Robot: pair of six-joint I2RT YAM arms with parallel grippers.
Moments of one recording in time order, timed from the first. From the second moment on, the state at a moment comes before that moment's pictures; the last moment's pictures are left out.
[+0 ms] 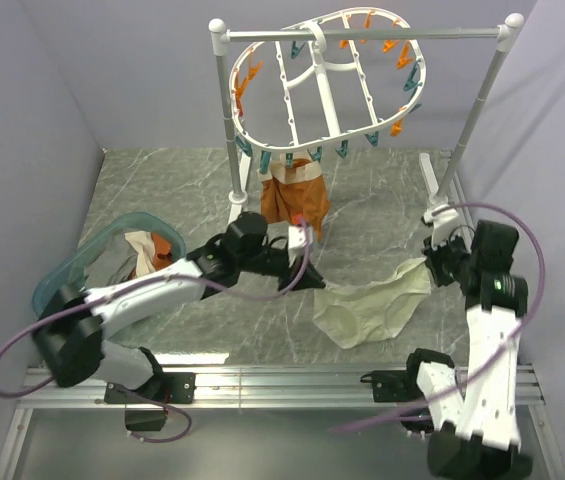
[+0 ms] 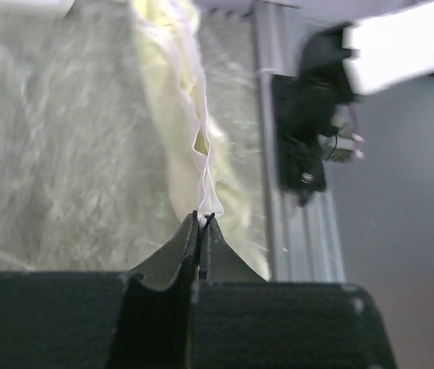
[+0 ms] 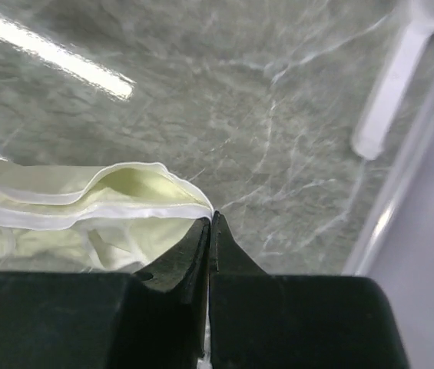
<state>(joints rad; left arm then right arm) -0.89 1.35 0.94 0.12 0.73 0.03 -0.27 0.76 1.00 -1.02 -0.41 -0.63</state>
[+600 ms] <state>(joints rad) -0.80 1.88 1.14 0.22 0.54 0.02 -0.27 1.44 0.97 -0.54 -0.36 -0.48</state>
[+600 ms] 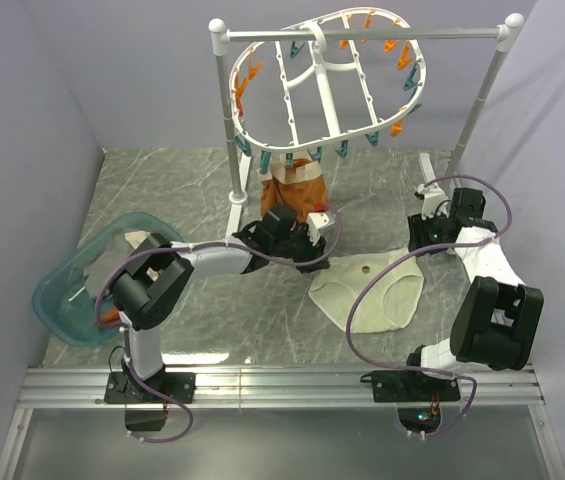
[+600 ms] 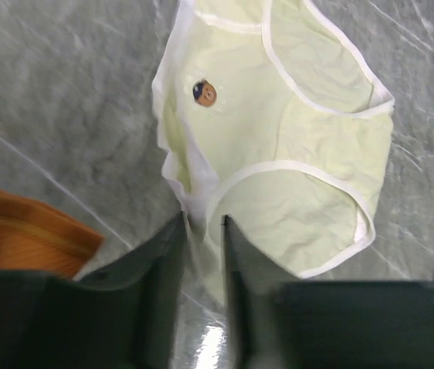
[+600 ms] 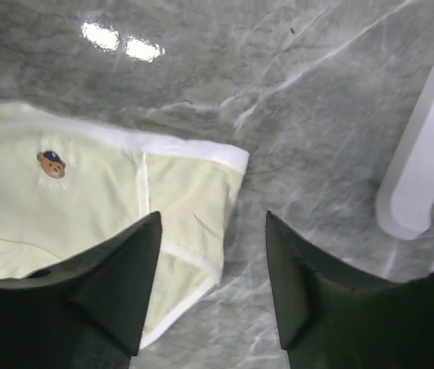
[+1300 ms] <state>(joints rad) -0.81 1.05 0.95 0.00 0.46 -0.01 -0.27 0.85 1.00 -0.59 -0.61 -0.27</state>
